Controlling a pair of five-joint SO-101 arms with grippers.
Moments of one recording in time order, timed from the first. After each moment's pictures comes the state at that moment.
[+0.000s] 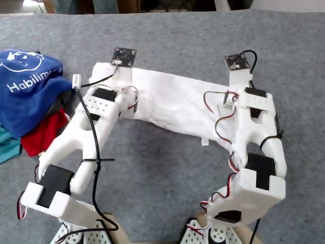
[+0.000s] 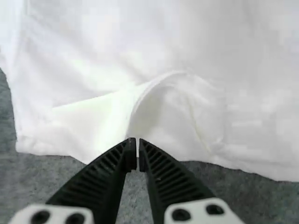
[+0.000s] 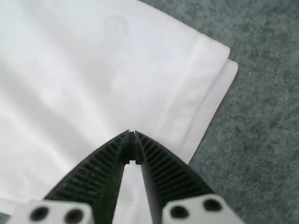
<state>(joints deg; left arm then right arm) 10.7 0.3 22.9 45.3 6.3 14.4 9.5 22.8 47.8 22.9</state>
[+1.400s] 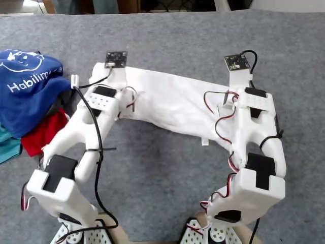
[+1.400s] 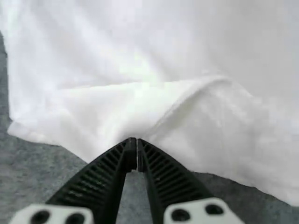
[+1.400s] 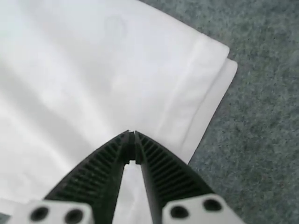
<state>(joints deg) 8.7 7.9 20.0 45.9 13.8 14.4 9.5 22.8 47.7 22.8</state>
